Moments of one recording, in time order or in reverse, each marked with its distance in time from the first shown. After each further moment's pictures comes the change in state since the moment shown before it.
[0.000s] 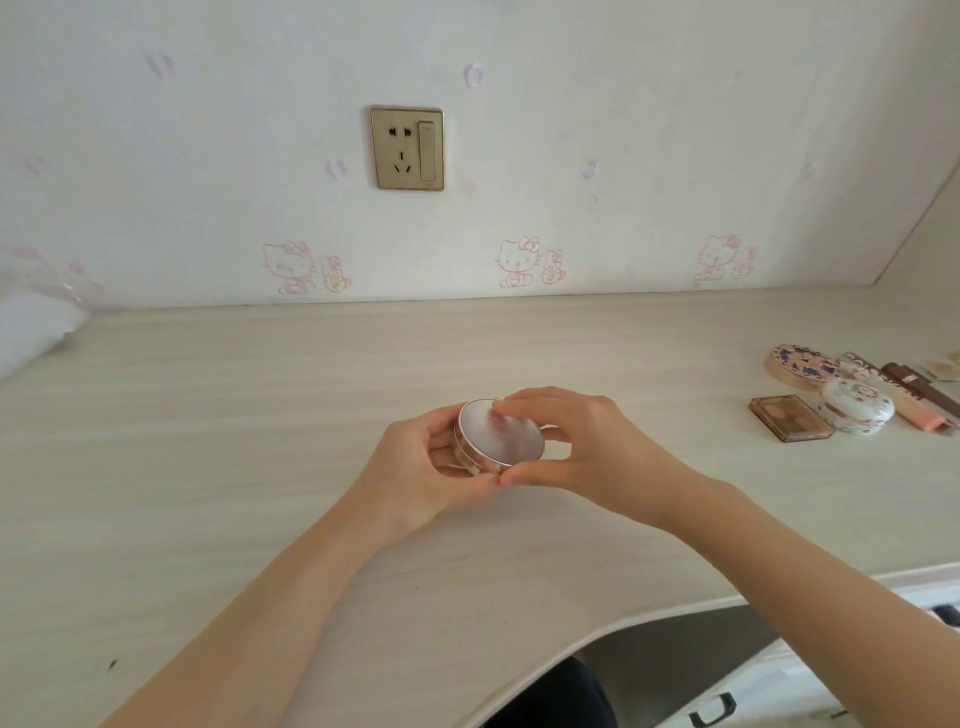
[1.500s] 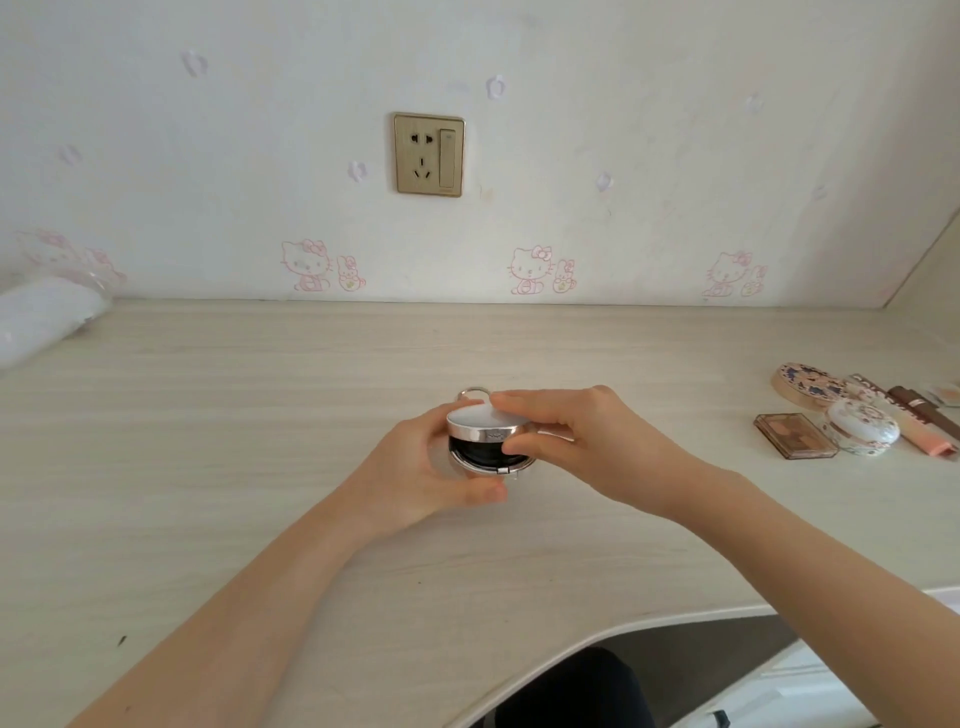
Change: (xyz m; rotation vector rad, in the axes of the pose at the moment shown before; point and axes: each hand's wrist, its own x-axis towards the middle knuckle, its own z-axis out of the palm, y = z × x) left_hand 0.000 -0.006 -0.013 0.190 -0.073 0.100; right_hand 0.005 -0.023 -0.011 0.010 -0.073 -0.025
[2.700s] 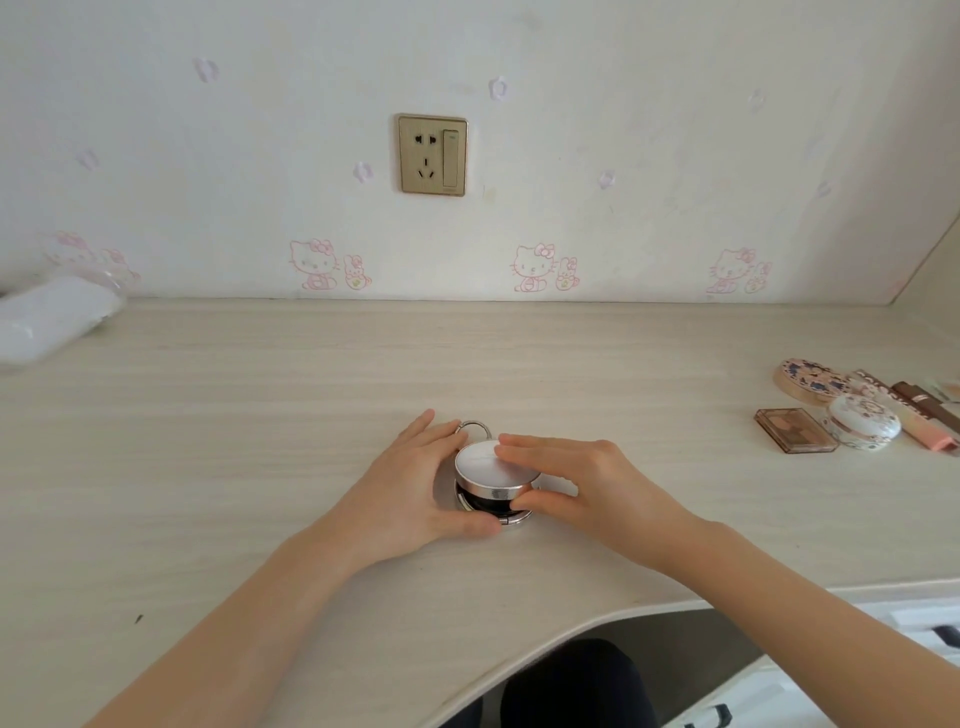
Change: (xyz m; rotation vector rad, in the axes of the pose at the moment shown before) left_hand -0.016 -0.007 0.006 0.585 -0.061 -0.129; right_hand -0.029 0.040 0.031 -0.152 0.031 -0.117
